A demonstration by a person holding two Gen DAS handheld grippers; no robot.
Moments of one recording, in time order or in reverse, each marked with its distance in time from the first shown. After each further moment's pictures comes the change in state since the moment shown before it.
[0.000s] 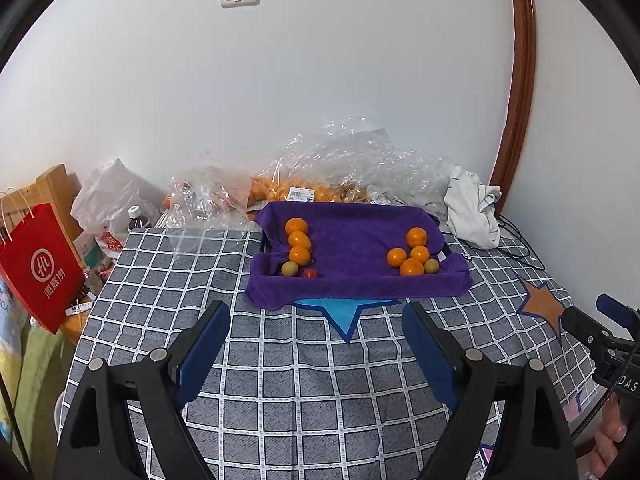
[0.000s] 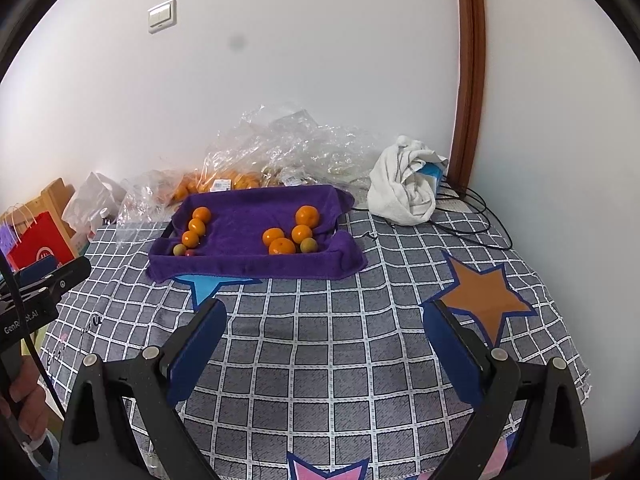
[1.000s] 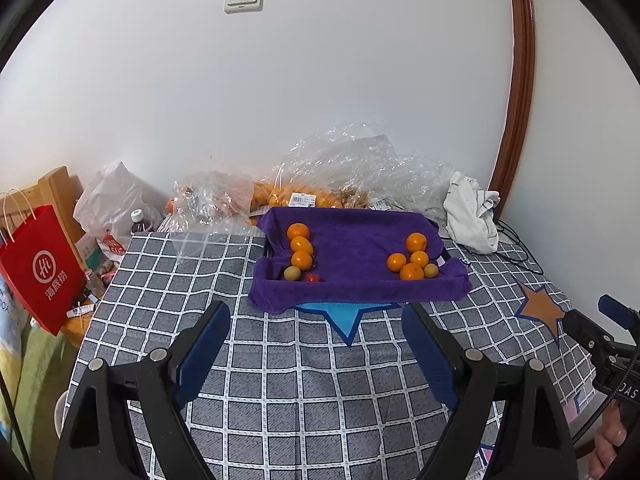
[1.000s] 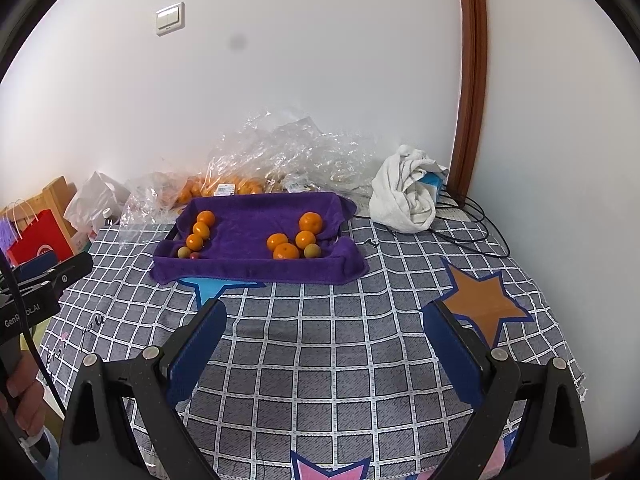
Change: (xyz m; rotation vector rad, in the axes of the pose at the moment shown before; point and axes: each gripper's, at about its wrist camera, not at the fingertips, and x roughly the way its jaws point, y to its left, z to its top) left arm -0.007 0.003 0.002 -0.001 -0.019 -0.004; right arm -0.012 0.006 0.000 -0.014 -0.029 -0.003
